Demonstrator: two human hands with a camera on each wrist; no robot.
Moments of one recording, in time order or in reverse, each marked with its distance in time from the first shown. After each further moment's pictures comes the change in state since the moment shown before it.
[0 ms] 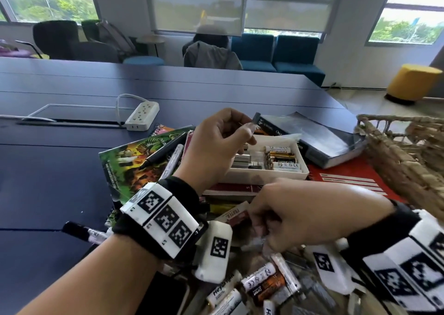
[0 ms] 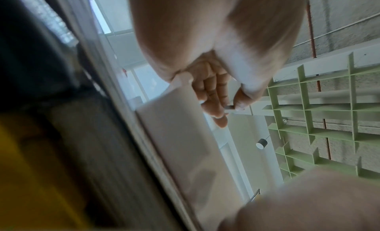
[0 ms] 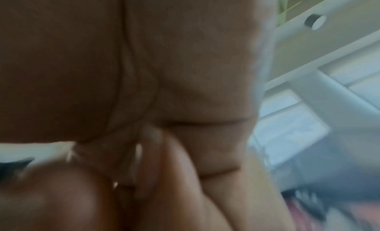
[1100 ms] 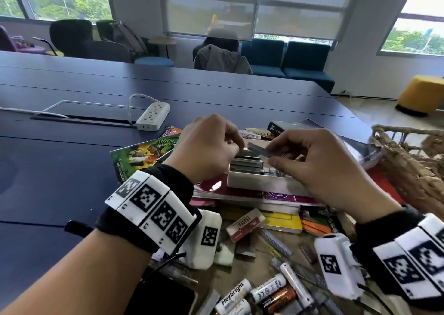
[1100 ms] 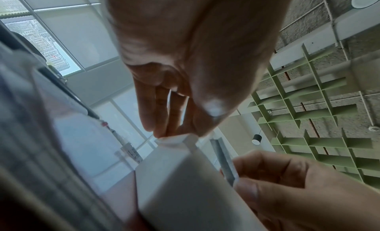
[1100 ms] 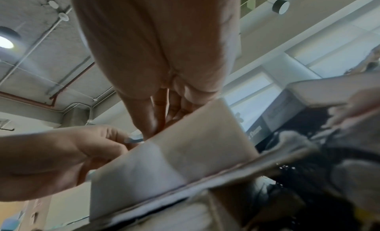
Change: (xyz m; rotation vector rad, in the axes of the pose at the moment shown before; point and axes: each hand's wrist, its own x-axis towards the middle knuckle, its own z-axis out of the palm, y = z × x) left_hand 0.009 0.018 -0.033 0.778 -0.075 -0.066; right_hand 0.024 0.030 -0.012 0.419 0.874 0.051
